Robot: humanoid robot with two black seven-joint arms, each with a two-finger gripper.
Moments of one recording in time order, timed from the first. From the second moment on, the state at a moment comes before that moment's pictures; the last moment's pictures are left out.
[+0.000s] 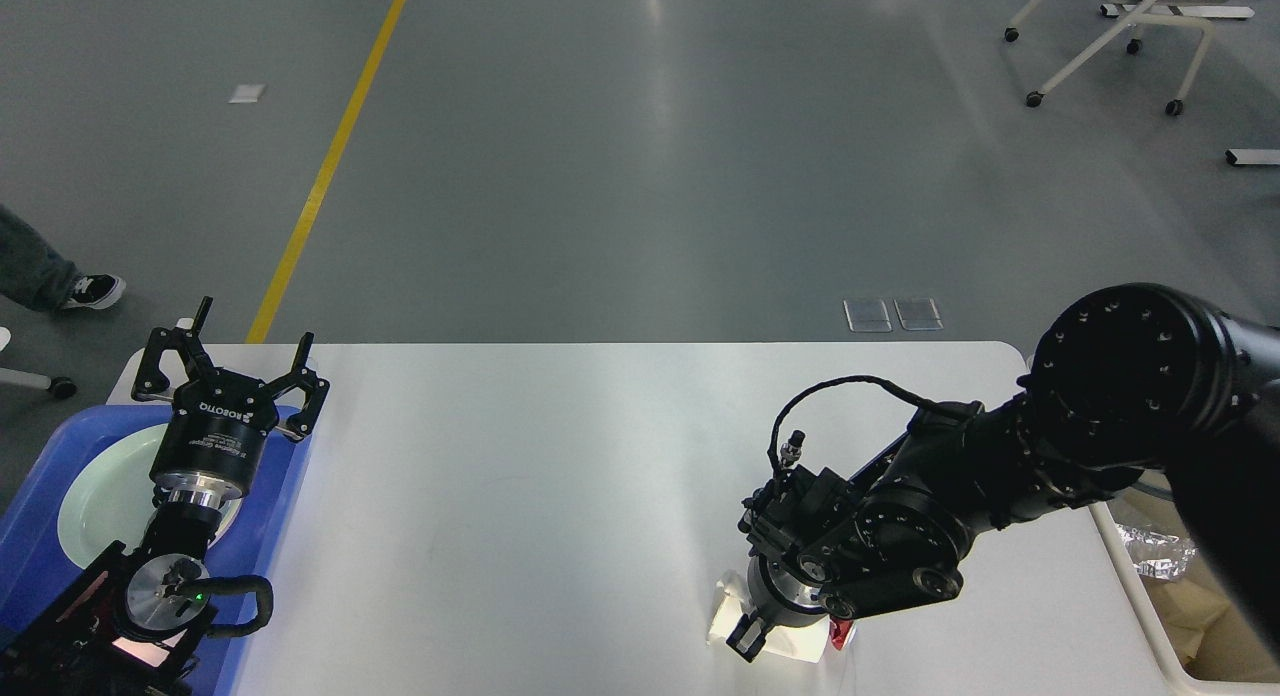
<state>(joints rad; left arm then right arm) -0.28 0.27 -1.23 -0.81 0.10 -0.55 -0.36 1.46 0.09 -0.94 1.29 -0.80 0.26 -0.16</state>
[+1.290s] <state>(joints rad) -0.28 0.27 -1.23 -0.81 0.10 -0.55 -0.36 2.22 -0.32 -1.24 1.58 -0.07 0.60 -0.18</state>
